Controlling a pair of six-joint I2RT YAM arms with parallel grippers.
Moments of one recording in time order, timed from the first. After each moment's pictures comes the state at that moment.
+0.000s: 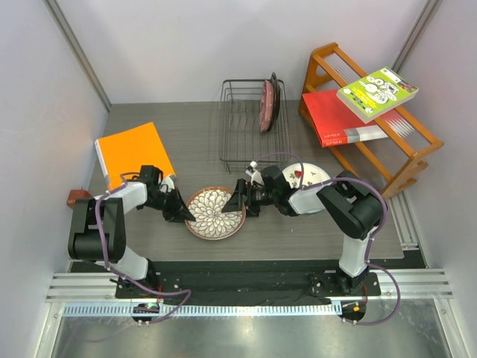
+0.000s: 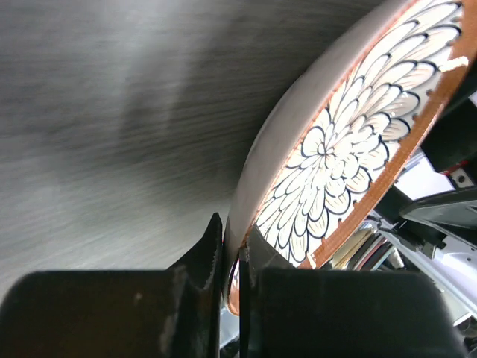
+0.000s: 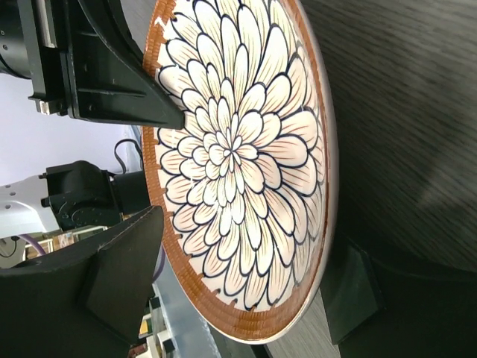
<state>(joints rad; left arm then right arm) -0.02 1.54 0.71 -0.56 0.65 -0.42 0.68 1.86 0.76 0.52 -0.66 0.91</state>
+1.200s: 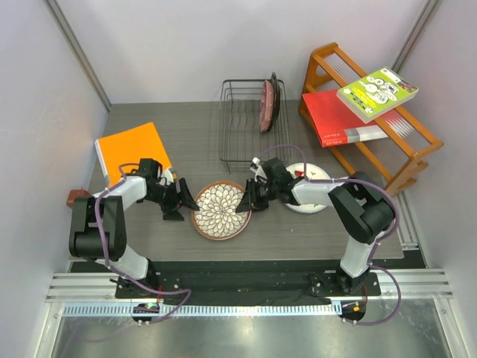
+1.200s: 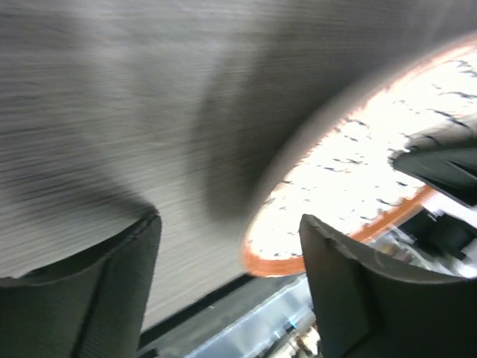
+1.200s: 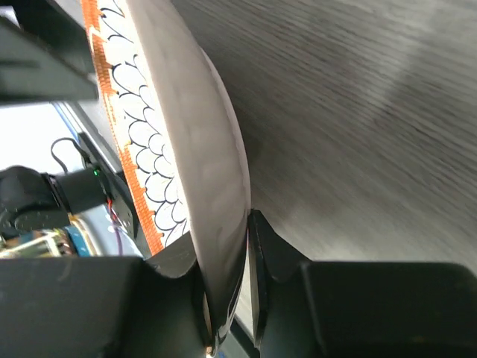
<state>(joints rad) -0.02 1.57 0.78 -0.57 0.62 -0.36 0.63 1.79 0.86 0.12 -0.59 0.73</state>
